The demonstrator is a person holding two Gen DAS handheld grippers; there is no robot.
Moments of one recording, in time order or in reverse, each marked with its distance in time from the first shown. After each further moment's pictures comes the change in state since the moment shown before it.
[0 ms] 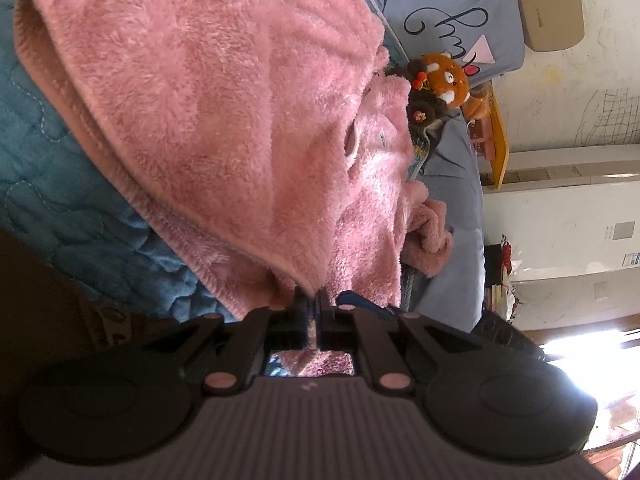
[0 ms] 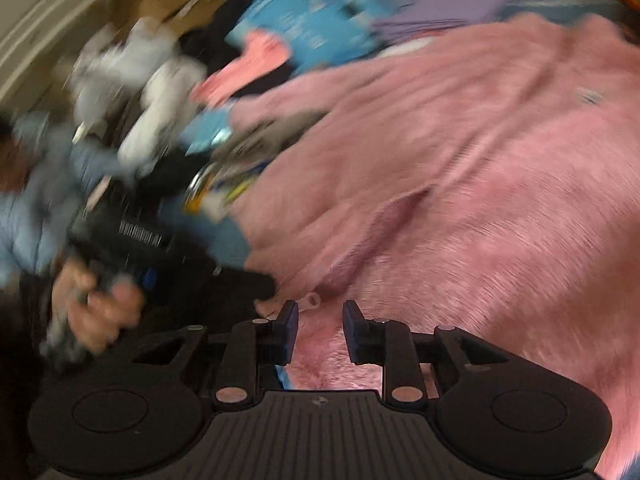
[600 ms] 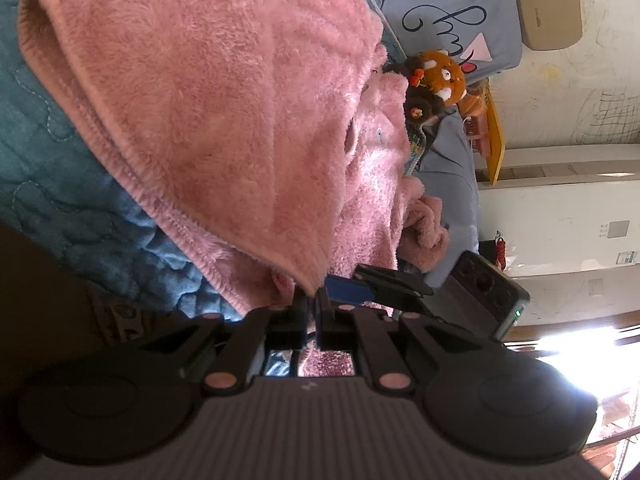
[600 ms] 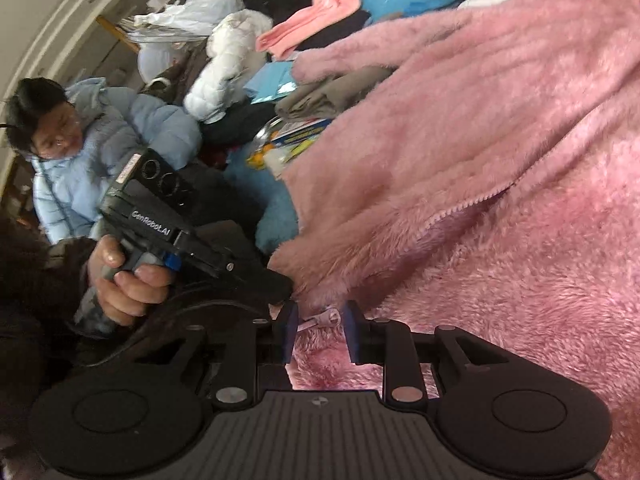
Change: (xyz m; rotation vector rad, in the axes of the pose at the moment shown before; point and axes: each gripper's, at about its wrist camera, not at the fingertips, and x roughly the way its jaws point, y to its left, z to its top) left arm -0.005 0.006 0.002 -0.003 0.022 -0.020; right arm 0.031 -0.028 0.030 -0.038 0.151 0.285
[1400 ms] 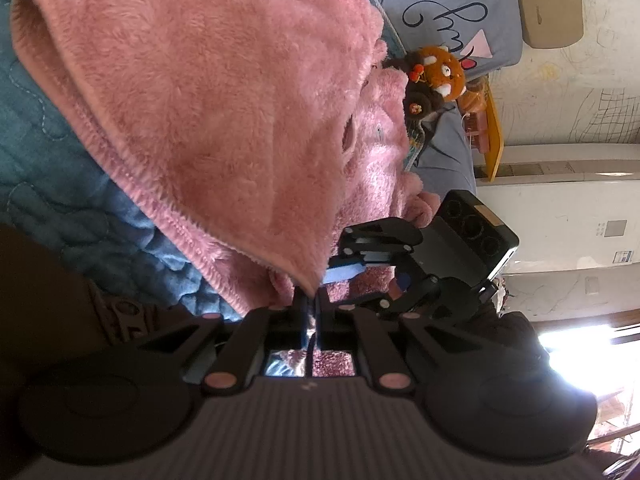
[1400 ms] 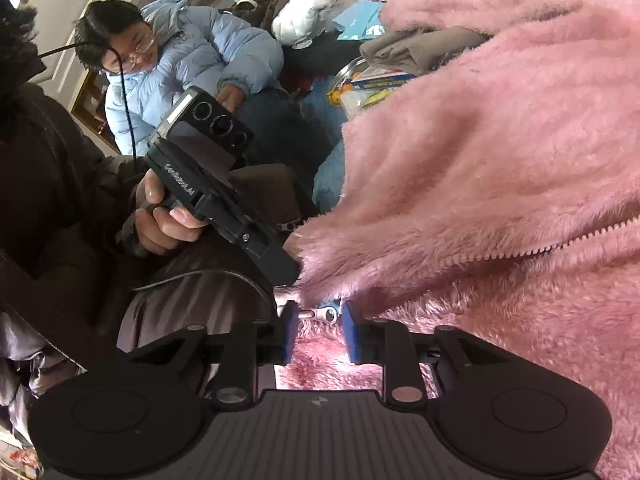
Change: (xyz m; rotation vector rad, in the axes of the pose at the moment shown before) left arm 0.002 0.002 0.004 -0.005 0.021 -0.008; right arm 0.014 -0.022 0.036 -0.207 0.243 0.216
